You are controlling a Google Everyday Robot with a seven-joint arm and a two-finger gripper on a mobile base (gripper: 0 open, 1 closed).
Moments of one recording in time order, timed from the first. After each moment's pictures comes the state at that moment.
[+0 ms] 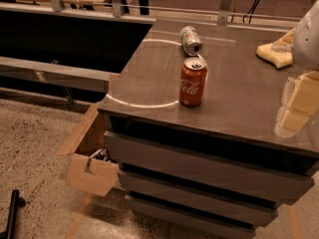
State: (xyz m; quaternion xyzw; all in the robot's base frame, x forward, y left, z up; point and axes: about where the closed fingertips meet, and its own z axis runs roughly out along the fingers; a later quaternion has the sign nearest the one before) arm 0.438 -0.217 0.976 -0.60 0.78 -0.03 0.16
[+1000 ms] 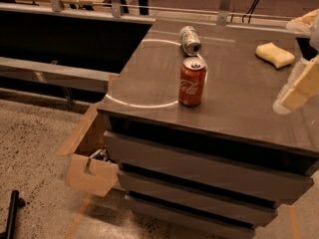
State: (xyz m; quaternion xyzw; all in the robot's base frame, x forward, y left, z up) arm 0.475 -0.233 0.996 -0.56 0.78 -0.02 0.28
